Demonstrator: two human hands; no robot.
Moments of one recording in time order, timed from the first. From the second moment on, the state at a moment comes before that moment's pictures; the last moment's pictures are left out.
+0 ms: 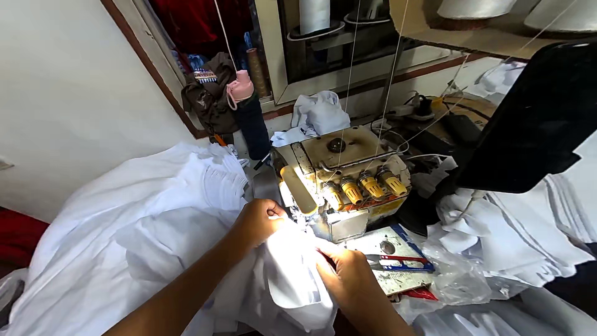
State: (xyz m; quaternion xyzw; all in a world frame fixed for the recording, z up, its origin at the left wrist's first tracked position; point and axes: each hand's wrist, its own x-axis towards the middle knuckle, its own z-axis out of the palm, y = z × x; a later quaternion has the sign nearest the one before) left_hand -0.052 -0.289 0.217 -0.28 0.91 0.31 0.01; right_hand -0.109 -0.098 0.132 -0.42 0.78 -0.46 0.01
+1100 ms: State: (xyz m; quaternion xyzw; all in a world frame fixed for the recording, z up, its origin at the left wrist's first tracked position) left_hand -0.066 -0.297 0.157 -0.16 0.89 0.31 -0.28; right_hand -0.098 -0.101 0.103 -0.41 0.72 -0.56 -0.07
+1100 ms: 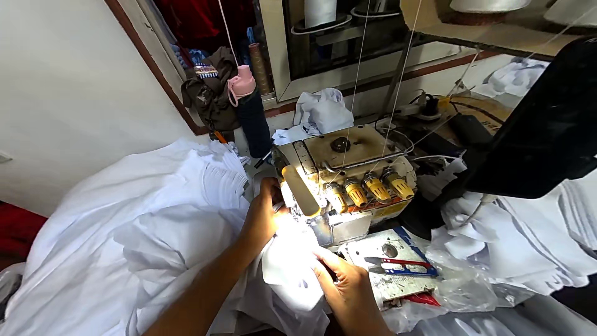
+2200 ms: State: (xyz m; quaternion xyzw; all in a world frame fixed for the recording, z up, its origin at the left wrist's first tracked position) left_hand 0.044 -0.297 0.155 0.00 0.96 0.12 -0.26; right_hand -0.138 -0.098 0.145 -0.54 0.77 -0.34 -0.04
